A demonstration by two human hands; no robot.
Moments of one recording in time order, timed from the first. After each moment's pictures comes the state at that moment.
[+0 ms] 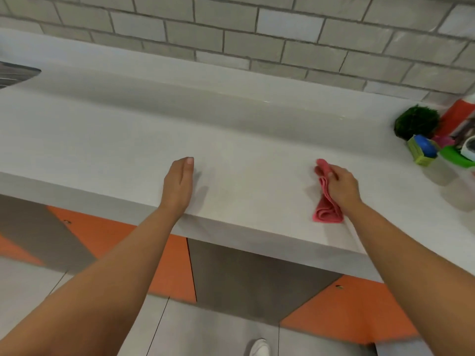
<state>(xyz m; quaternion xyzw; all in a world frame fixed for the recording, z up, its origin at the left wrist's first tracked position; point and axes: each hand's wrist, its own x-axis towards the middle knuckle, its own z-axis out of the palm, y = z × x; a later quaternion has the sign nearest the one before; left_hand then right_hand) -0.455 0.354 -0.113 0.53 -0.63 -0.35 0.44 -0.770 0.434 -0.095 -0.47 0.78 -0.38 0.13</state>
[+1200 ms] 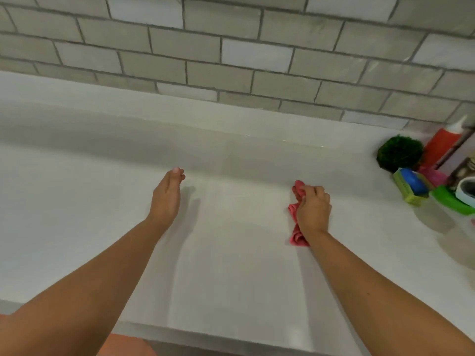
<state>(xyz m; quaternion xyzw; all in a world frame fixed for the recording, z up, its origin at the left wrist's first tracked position) -0.559 0.230 -0.101 0.51 -0.58 -0.44 0.45 -0.827 0.333 -0.111 -0.43 0.85 -0.30 -0.03</state>
